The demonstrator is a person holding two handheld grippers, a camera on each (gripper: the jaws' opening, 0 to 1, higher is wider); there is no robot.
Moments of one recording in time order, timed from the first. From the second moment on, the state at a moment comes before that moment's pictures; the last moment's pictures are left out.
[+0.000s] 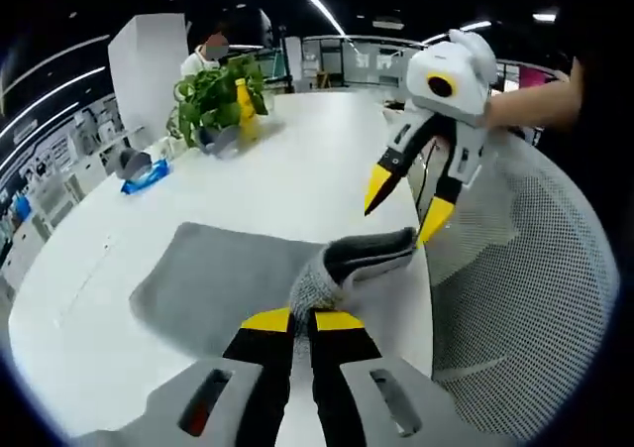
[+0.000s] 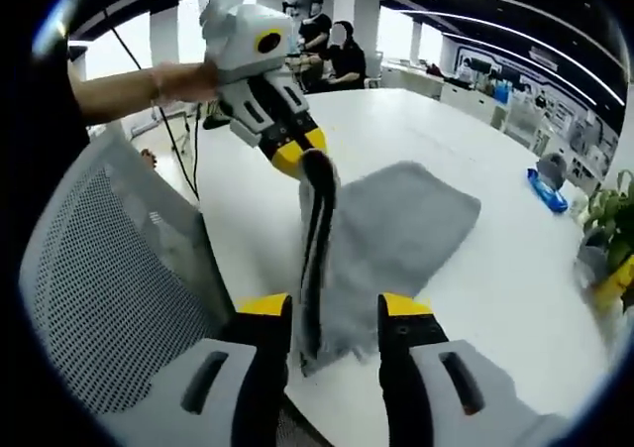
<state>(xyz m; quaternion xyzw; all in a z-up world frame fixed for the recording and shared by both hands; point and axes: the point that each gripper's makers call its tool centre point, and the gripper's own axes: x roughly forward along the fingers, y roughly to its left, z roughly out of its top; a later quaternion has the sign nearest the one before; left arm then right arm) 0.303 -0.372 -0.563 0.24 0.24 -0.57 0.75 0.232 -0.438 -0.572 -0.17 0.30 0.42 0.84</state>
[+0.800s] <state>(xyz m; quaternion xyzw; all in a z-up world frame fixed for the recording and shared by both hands) 0.301 -0.357 -0.570 0.17 0.29 -0.56 0.76 0.224 -0.455 -0.617 -0.39 0.27 0.51 0.72</state>
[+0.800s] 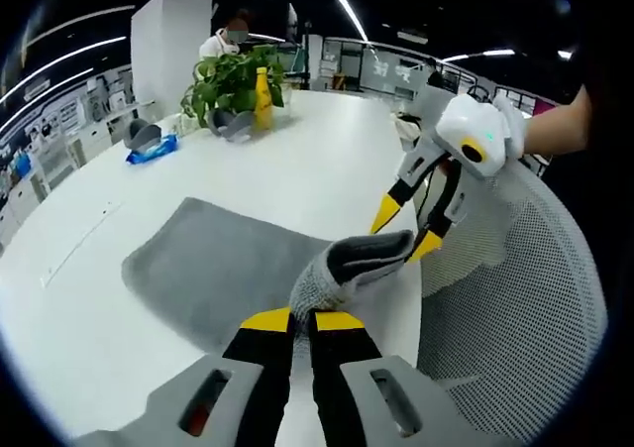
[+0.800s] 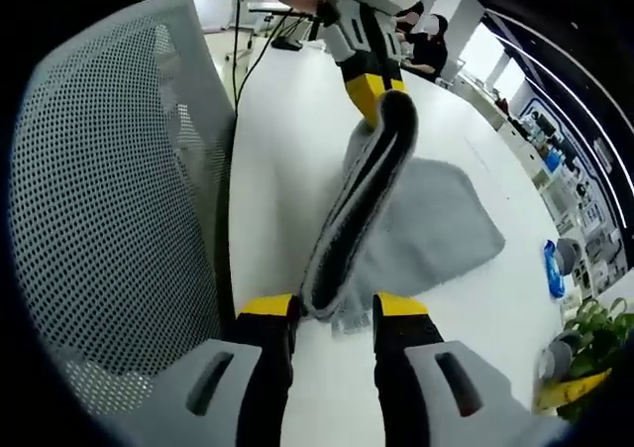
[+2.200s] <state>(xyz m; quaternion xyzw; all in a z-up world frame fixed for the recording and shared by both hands) 0.288 -0.350 -0.584 0.22 0.17 -0.54 0.80 0.267 -0.463 -0.585 -0.11 0.30 0.44 0.84</state>
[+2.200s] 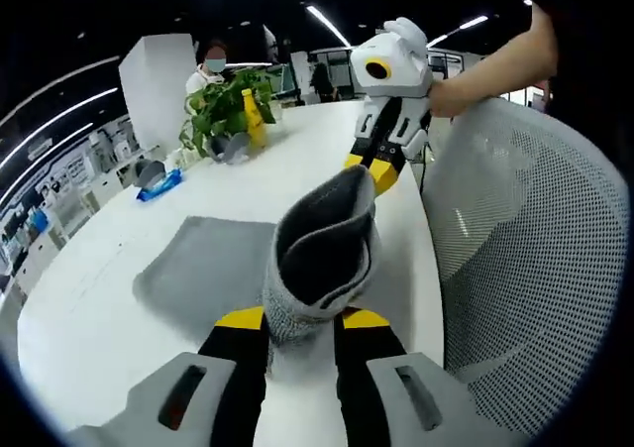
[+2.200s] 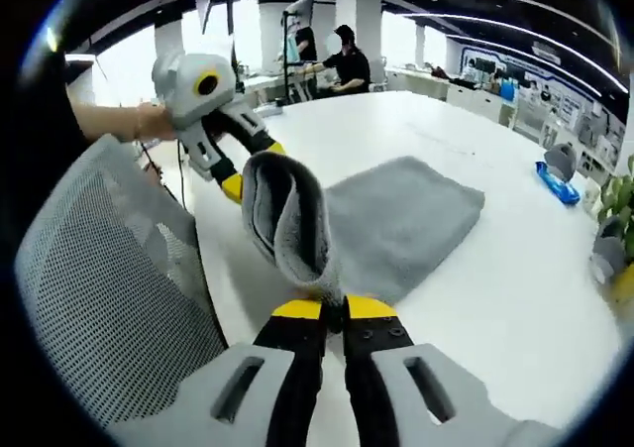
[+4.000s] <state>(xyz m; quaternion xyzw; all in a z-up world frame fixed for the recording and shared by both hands) 0.217 -0.329 -0.449 -0.14 0.18 -0.65 0.72 0.220 -0.448 -0.458 0.15 0.18 0.55 0.80</state>
